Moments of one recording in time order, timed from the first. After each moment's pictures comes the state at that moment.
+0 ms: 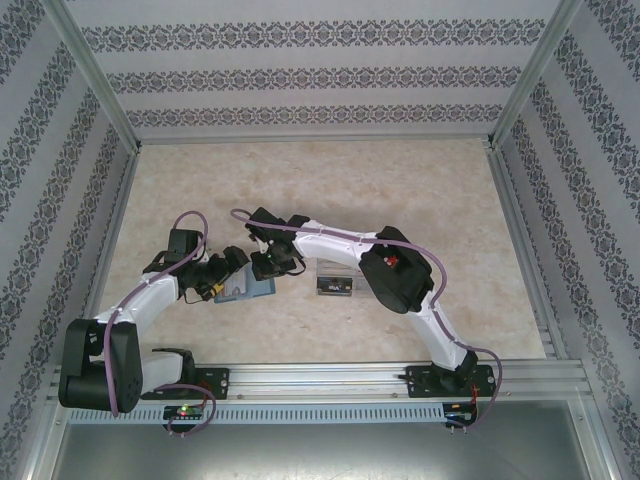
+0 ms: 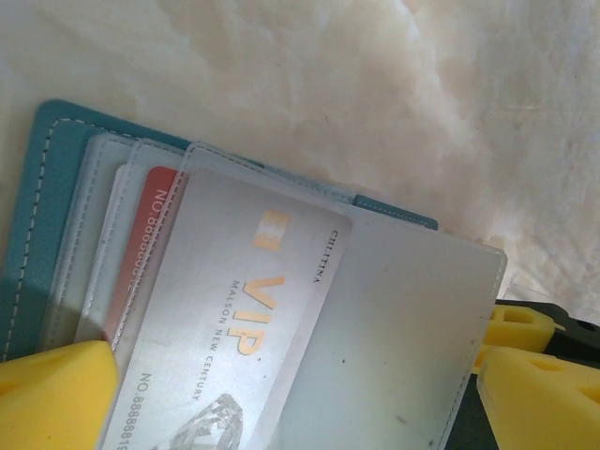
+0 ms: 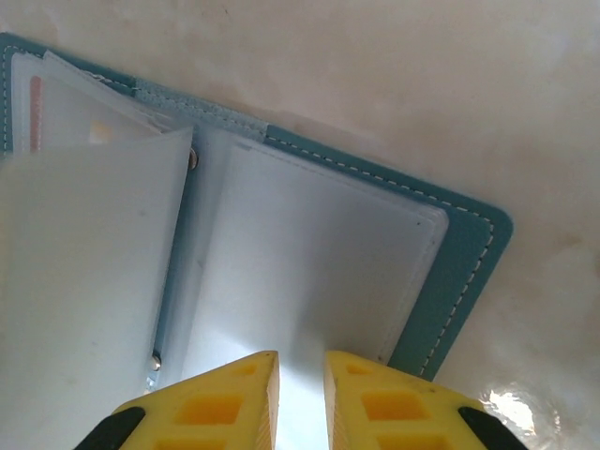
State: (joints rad) left arm -0.02 1.21 0.52 -0.35 0.43 -0.74; right arm 0.93 2.25 1.74 -0.68 -0.27 0.58
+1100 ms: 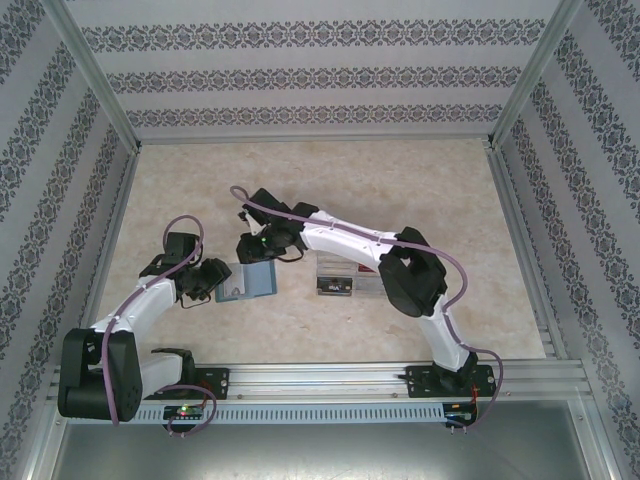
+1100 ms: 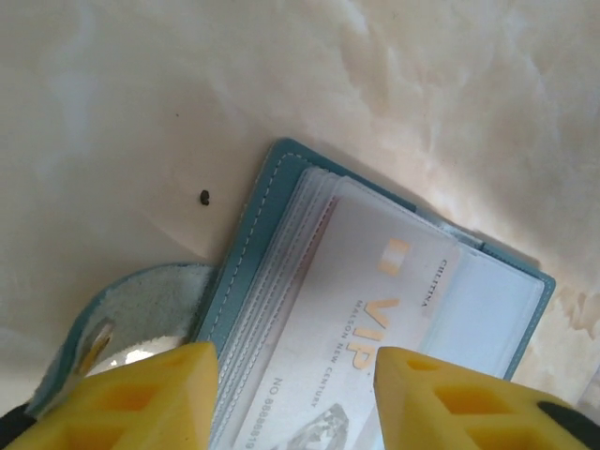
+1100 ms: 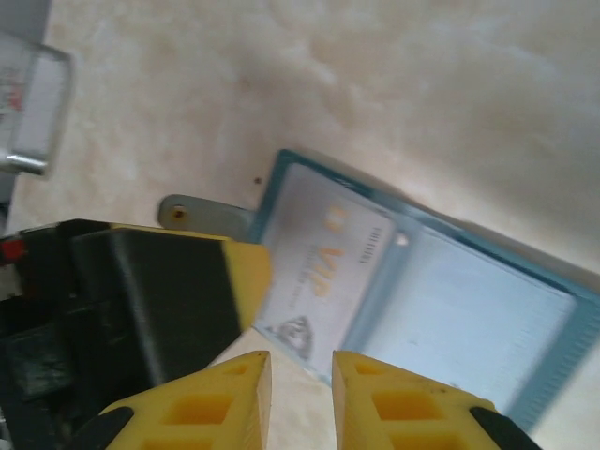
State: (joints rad) left arm 0.00 1.17 0.52 -0.45 0.25 -0.75; right arm 0.93 2.16 1.80 -0.60 -0.36 0.61
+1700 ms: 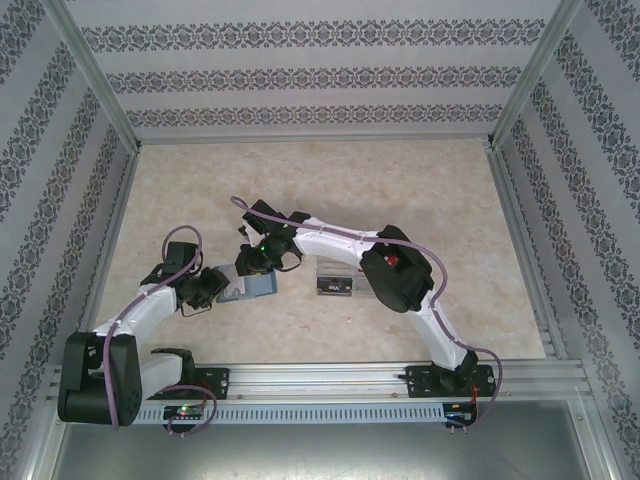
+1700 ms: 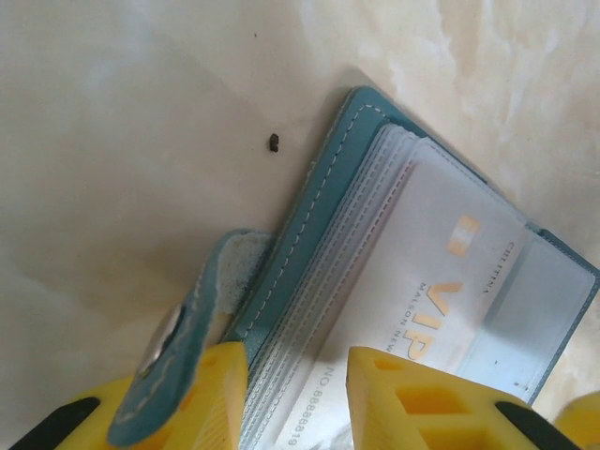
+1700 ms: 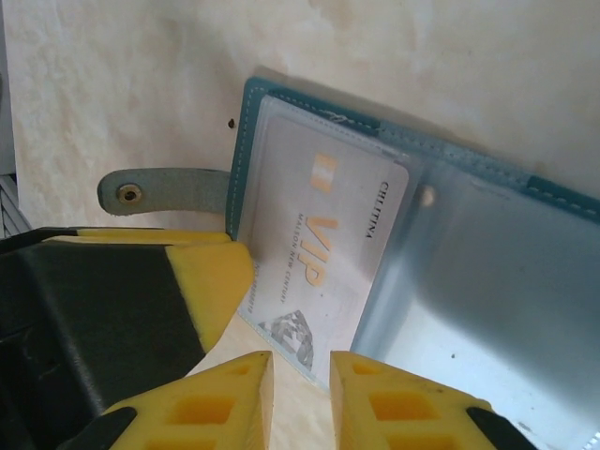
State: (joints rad) left arm 0.00 1.14 0.43 -0.41 0.27 -0.82; right arm 0.91 2.26 1.77 -0.54 -0.52 0.70
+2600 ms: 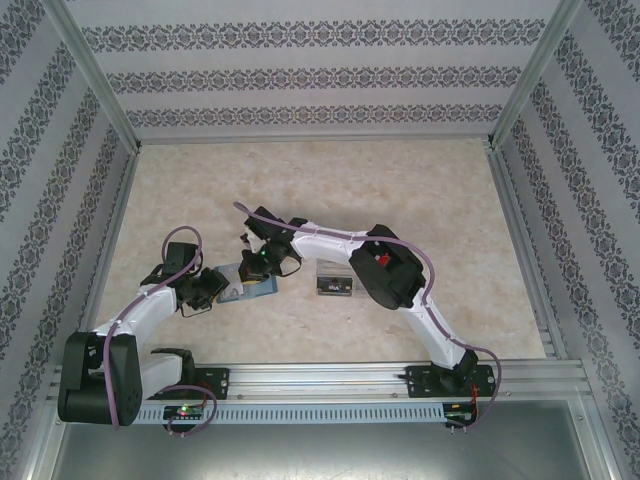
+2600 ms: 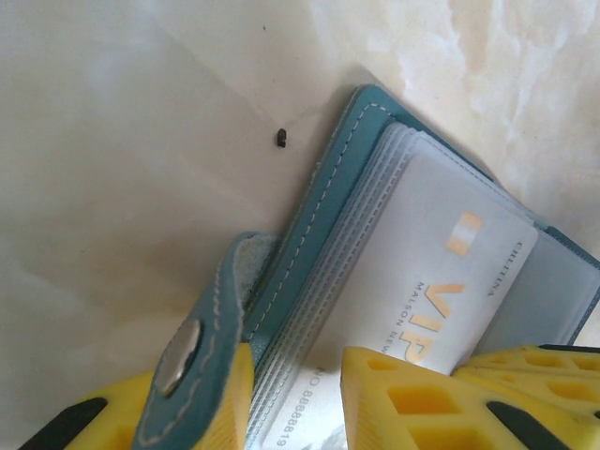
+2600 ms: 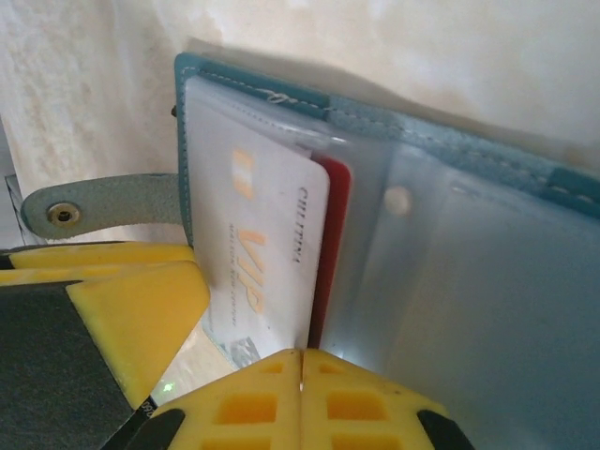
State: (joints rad) left arm 0.00 1.15 0.43 -0.41 0.27 -0.82; right arm 0.91 2.34 1.76 -0.48 -0.61 0.77
